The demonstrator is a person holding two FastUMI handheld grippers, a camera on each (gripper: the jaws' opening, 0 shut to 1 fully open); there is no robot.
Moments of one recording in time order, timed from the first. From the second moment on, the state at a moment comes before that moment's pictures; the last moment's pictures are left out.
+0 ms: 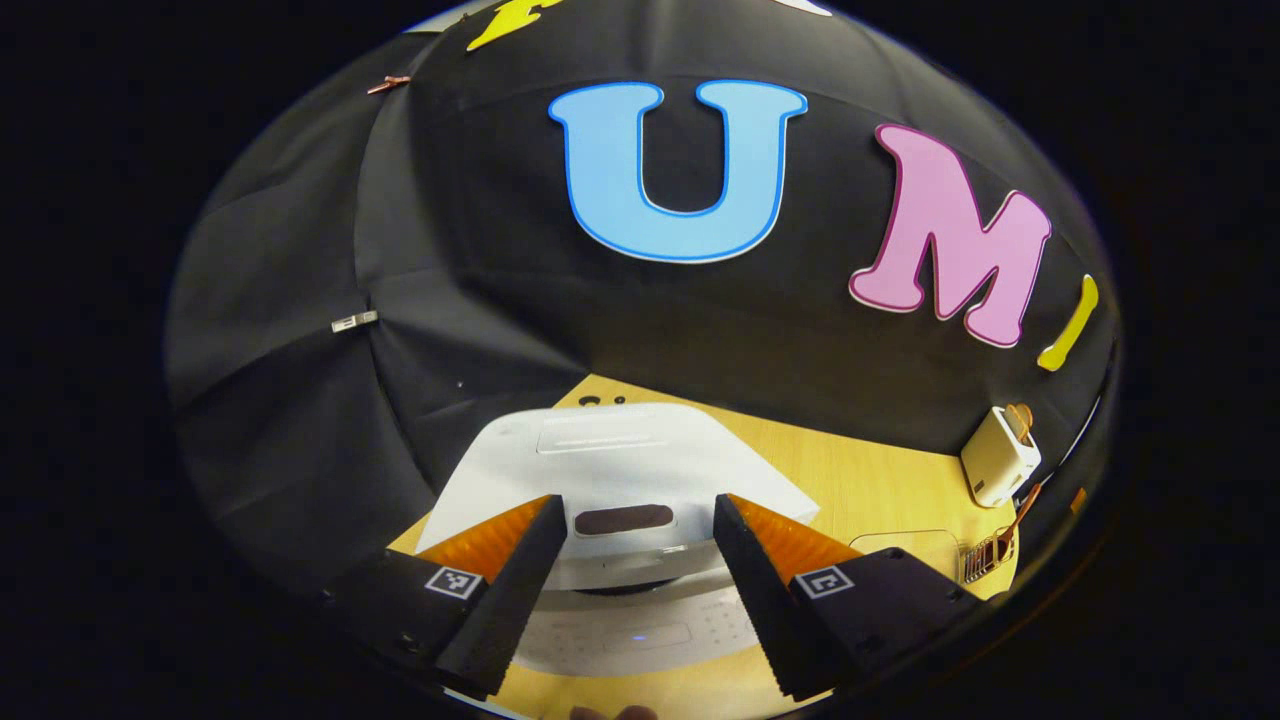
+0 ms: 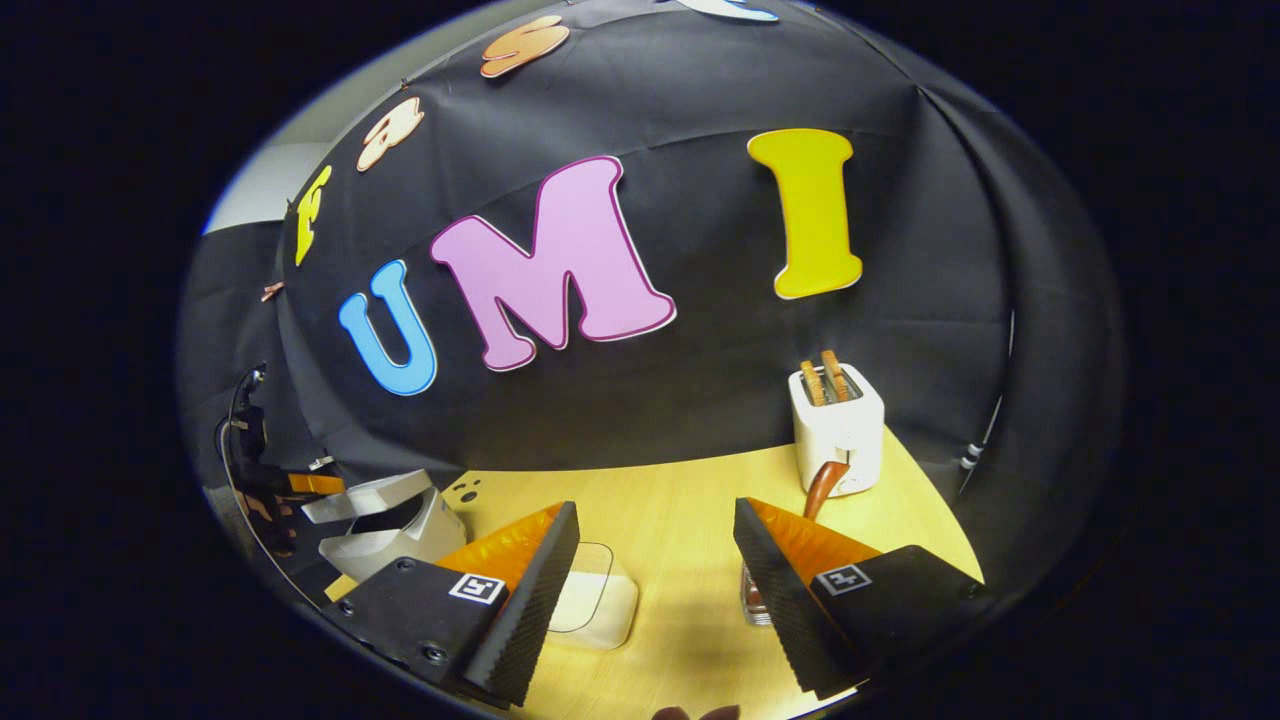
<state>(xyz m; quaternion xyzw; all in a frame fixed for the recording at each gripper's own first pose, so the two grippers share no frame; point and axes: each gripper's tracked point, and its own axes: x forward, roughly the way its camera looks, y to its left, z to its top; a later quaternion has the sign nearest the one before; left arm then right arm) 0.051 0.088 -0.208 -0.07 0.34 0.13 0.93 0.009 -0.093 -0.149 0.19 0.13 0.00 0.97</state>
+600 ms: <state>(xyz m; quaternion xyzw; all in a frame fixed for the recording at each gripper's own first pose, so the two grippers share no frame) 0.033 0.102 -0.264 -0.09 0.44 0.17 0.88 0.067 0.029 -0.155 0.13 0.16 0.17 0.96</state>
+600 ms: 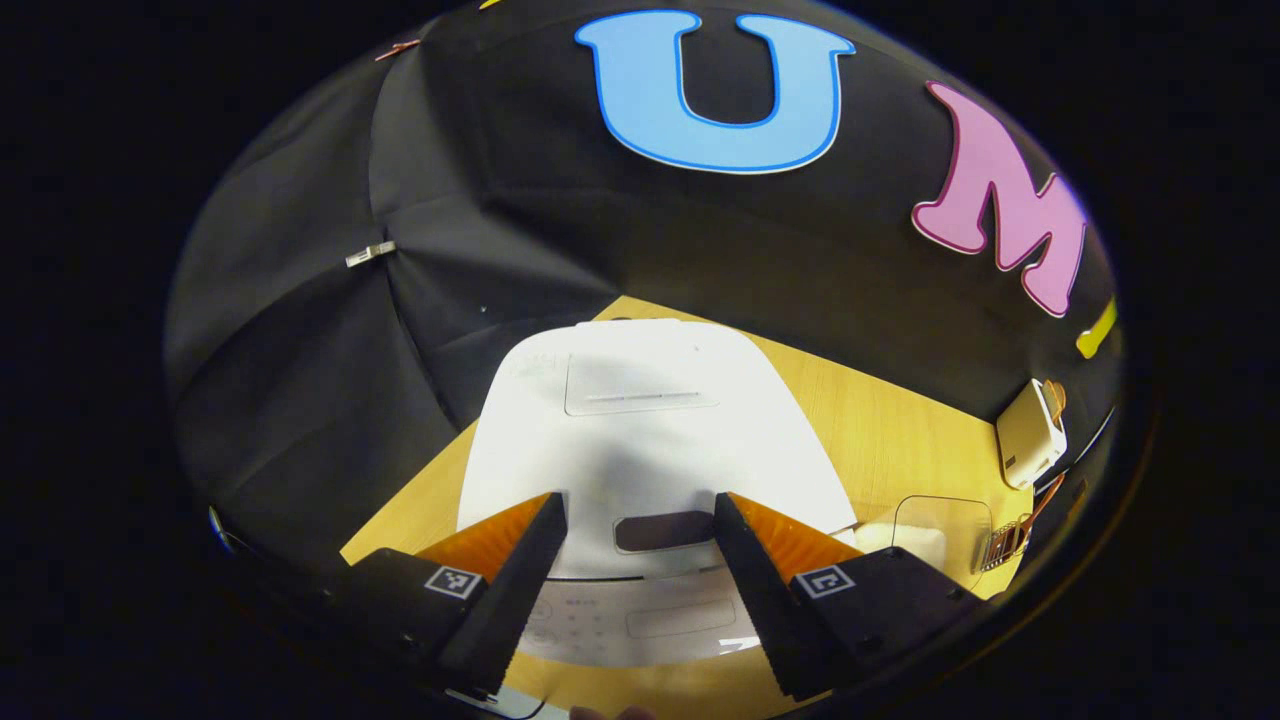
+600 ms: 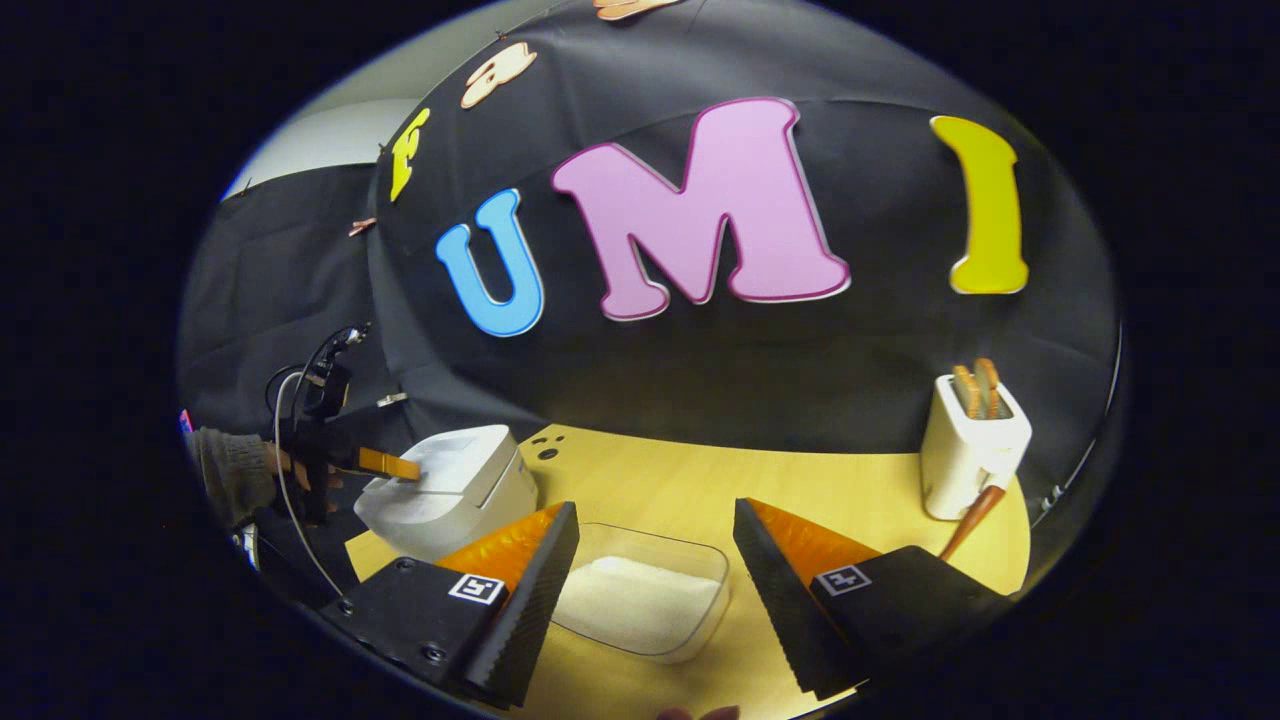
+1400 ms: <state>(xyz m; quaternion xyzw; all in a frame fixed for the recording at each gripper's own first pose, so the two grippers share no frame) 0.037 0.112 -0.265 -0.07 0.46 0.17 0.87 0.091 0.083 -0.128 0.12 0.12 0.23 0.96</state>
